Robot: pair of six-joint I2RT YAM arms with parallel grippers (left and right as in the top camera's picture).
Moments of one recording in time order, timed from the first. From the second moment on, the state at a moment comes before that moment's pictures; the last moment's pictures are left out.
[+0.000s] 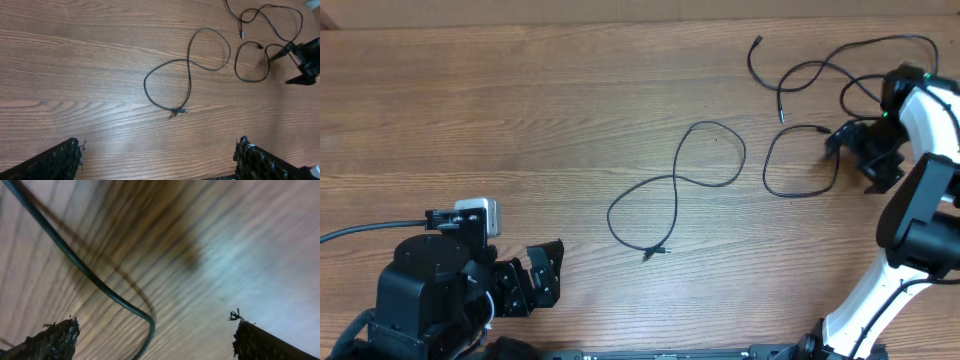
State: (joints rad) left arm -0.35 0.79 1.43 -1.44 0.05 -0.49; right arm -0.33 2.13 1.65 -1.20 -0.03 0.52
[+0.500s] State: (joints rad) left arm -0.35 0.79 1.43 -1.44 0.05 -0.49; right arm -0.29 2.13 1.57 -1.08 -0.11 0.45
